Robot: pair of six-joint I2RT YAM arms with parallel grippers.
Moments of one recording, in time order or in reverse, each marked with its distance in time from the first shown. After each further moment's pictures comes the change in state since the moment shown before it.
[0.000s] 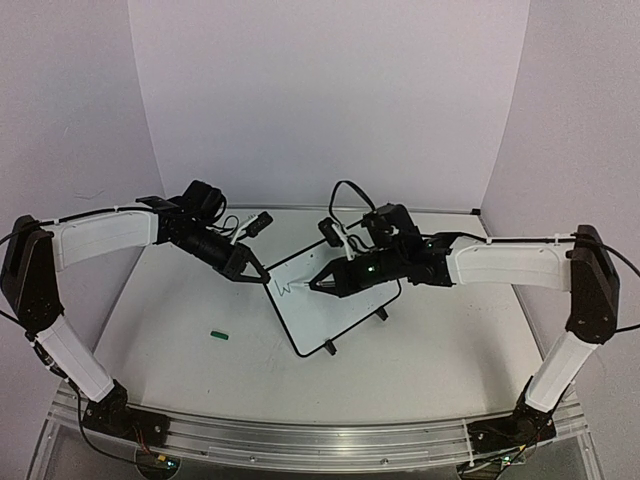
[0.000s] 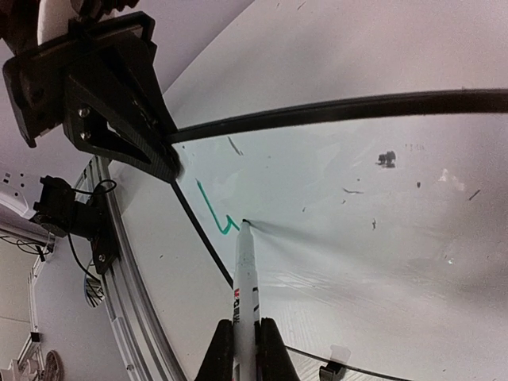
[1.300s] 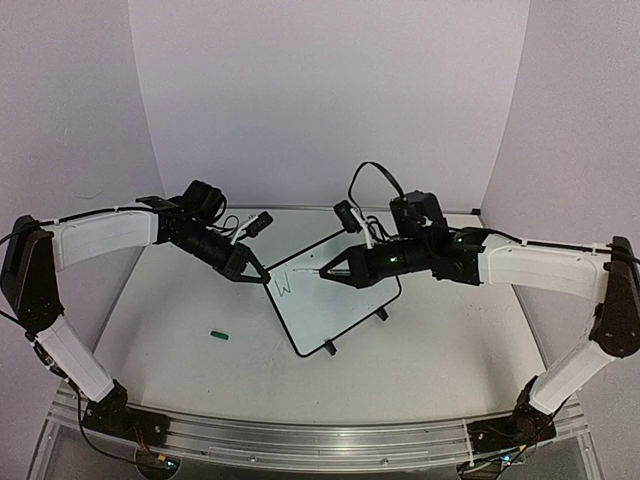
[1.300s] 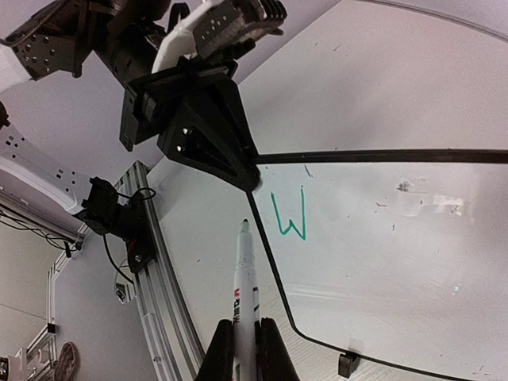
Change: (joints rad) left arm 0.000 0.000 0.001 -0.002 0.000 0.005; right arm -0.017 -0.165 -0.053 0.006 -0.065 -0.016
